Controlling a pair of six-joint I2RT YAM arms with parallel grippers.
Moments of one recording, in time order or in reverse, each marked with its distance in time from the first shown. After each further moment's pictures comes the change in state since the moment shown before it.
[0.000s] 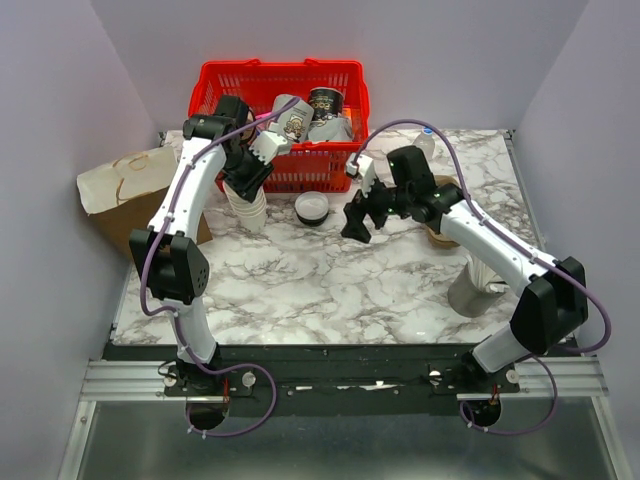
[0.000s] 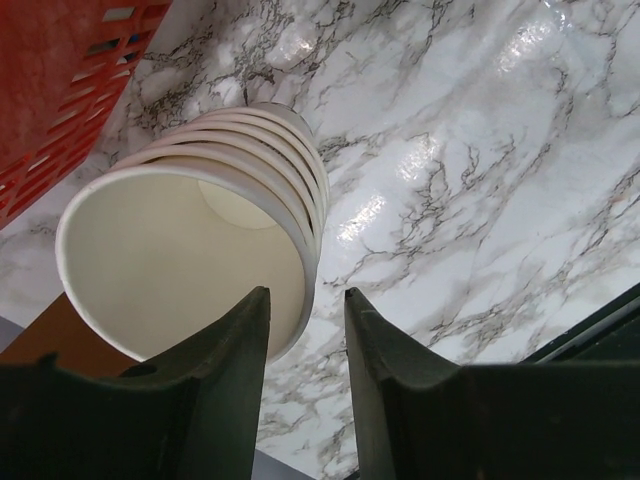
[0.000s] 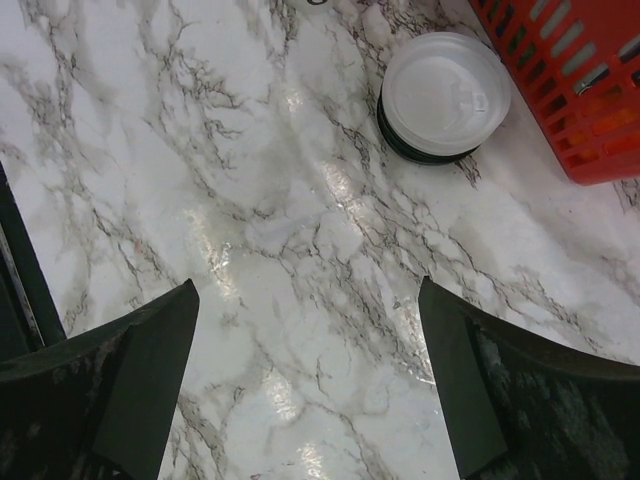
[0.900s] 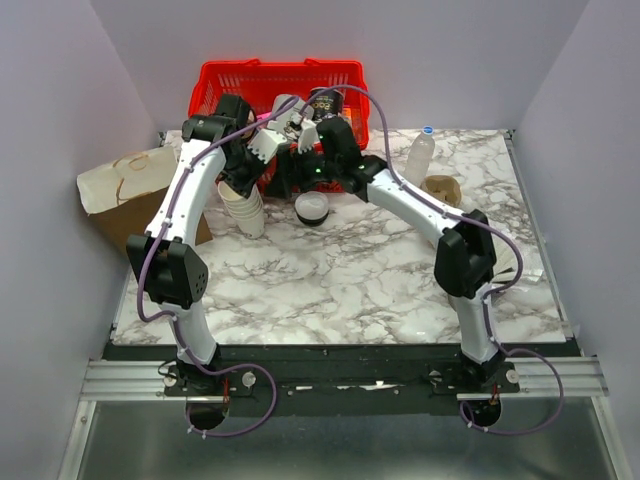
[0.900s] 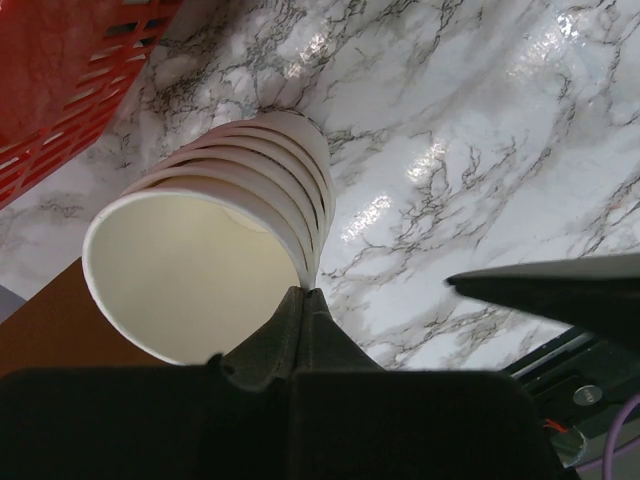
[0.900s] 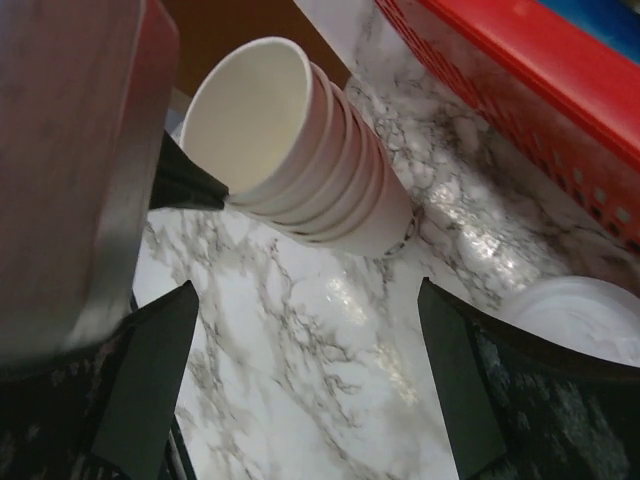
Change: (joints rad) left arm -0.020 -0.035 -0.007 0.001 -0.046 -0.052; right arm 0.128 0.543 0.598 0.185 0.008 0.618
